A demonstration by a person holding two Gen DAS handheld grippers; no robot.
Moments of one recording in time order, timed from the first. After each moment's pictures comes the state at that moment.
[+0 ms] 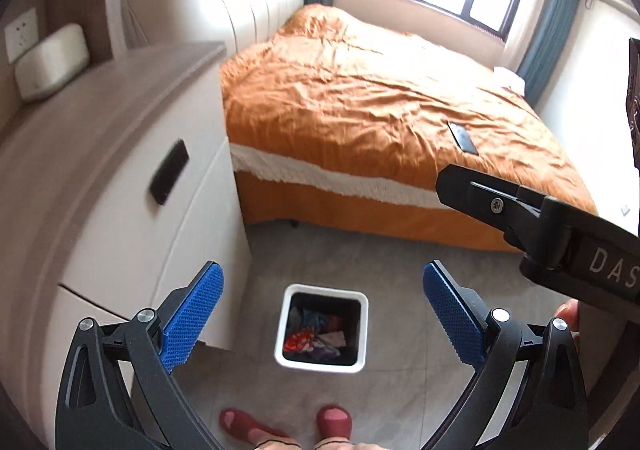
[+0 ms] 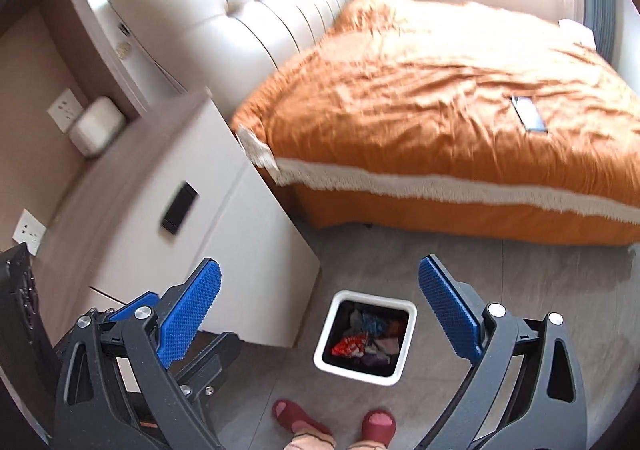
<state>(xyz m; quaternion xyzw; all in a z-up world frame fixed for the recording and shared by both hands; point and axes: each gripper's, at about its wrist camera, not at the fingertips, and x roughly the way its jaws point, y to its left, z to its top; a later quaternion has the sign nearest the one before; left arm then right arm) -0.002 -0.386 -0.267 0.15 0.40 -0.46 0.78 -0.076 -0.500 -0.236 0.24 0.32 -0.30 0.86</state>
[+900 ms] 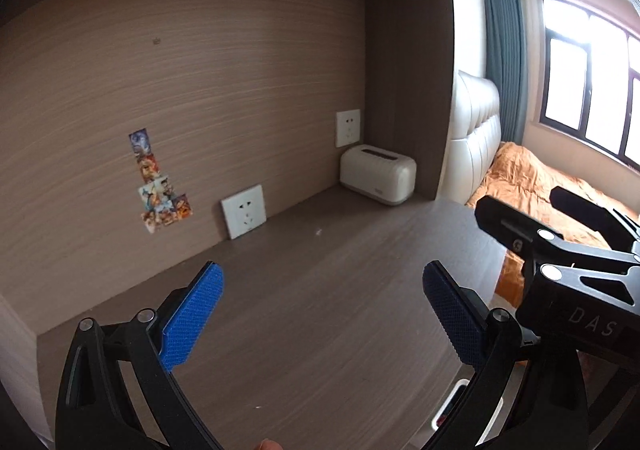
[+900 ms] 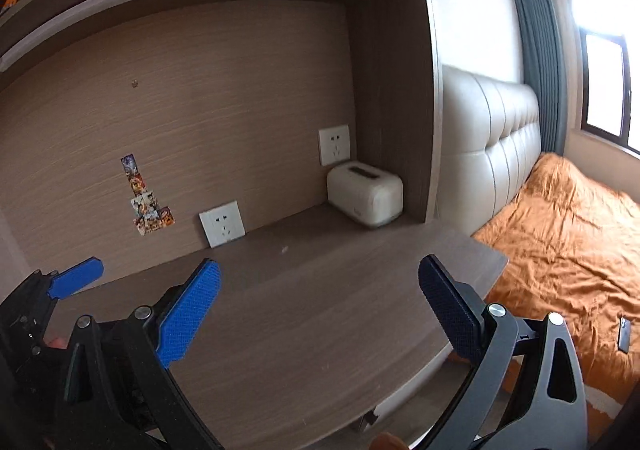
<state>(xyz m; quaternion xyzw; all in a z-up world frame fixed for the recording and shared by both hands) 0.084 -0.082 -0.075 0.05 0.25 -0.15 0.95 0.074 -0.217 -0.068 0.02 0.20 -0.05 0.98</state>
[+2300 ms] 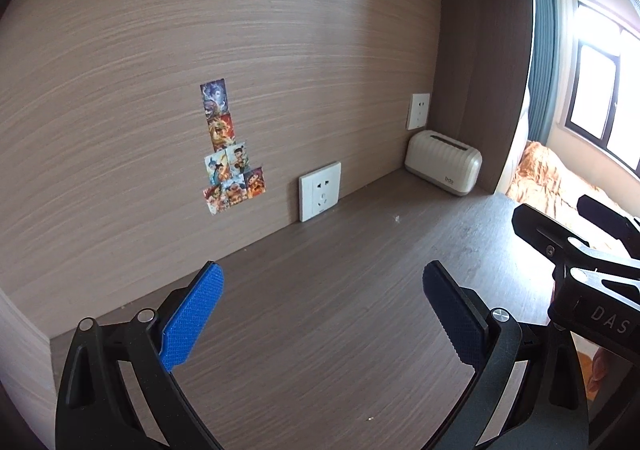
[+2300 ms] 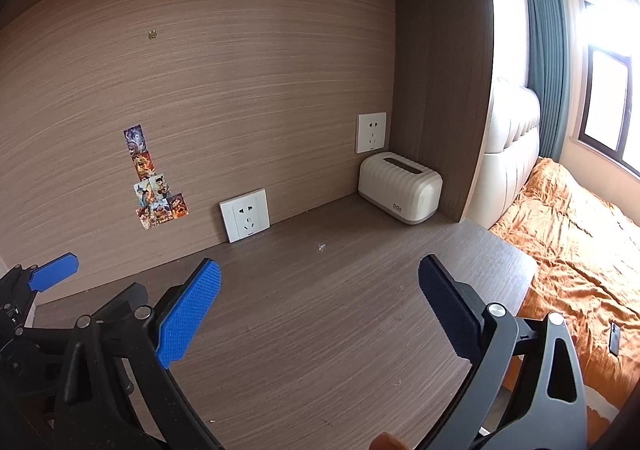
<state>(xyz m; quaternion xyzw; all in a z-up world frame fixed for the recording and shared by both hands) 0.155 0.020 -0.096 0.03 0.30 -0.13 0.95 0.137 -0.138 -0.085 0.00 0.26 -0.08 0.96</state>
